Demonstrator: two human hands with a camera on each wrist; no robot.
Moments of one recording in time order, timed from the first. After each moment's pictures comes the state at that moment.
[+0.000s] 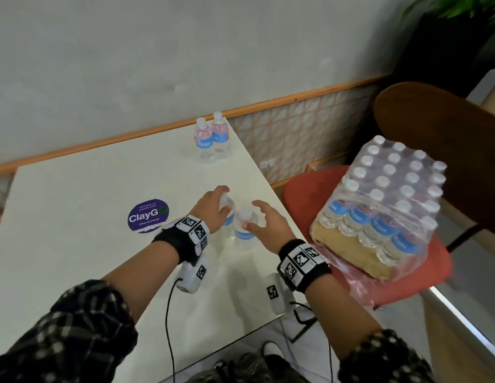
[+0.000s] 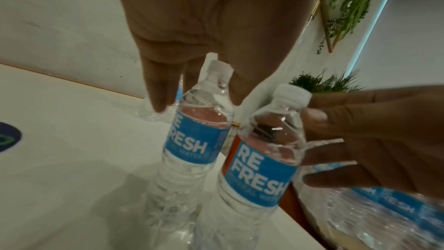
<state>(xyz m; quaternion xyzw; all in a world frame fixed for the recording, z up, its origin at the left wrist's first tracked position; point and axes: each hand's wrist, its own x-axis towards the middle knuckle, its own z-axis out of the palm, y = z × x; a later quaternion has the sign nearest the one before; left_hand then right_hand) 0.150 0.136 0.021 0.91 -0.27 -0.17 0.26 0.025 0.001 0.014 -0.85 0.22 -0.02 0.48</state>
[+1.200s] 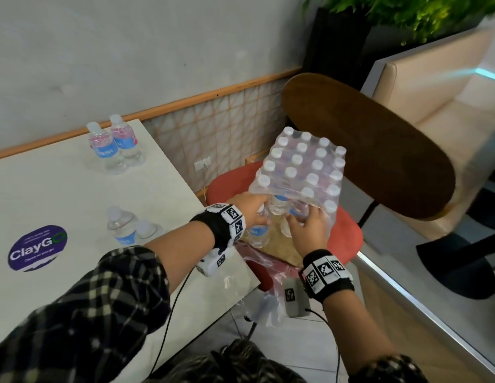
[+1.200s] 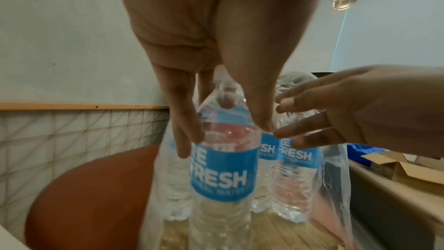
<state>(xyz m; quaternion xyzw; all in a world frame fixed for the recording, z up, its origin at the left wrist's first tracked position) 0.037 -0.096 0.040 0.80 -0.54 -0.23 0.10 -0.113 -0.180 -0.004 -0.75 0.45 -0.25 0.40</state>
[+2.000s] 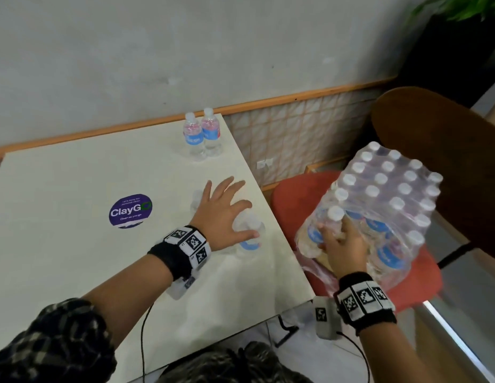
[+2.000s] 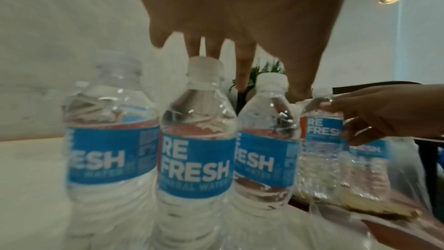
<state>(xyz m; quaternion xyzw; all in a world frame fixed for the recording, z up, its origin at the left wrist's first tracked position) 0.099 0.091 0.031 0.88 -0.47 0.03 0.10 -0.072 -0.130 -0.006 -0.79 0.40 -0.20 0.42</state>
